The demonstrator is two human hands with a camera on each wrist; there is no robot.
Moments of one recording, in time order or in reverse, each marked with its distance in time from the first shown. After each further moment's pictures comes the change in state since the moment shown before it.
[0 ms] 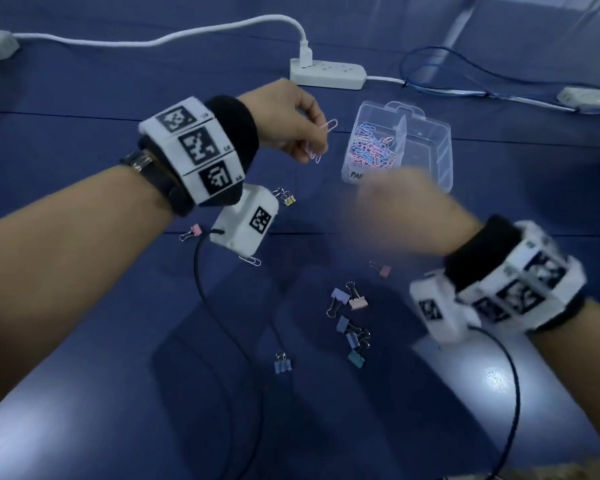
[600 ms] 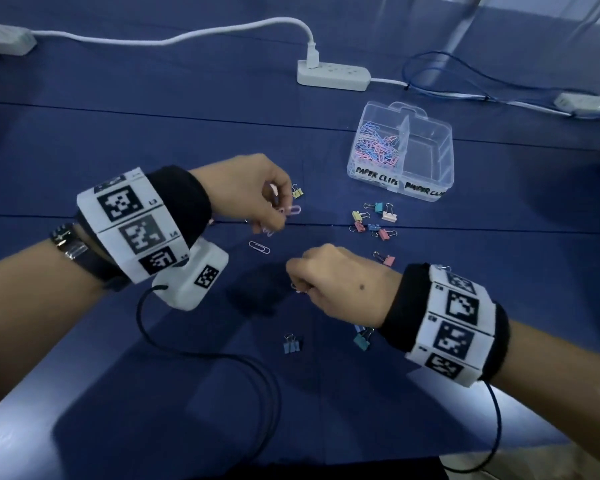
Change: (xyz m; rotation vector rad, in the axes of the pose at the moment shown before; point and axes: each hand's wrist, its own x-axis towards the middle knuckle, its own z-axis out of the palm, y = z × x) left_hand -0.077 -0.042 0.004 0.399 -0.153 -0.030; right_hand -0.028 -0.037 0.077 -0.447 -0.447 -0.172
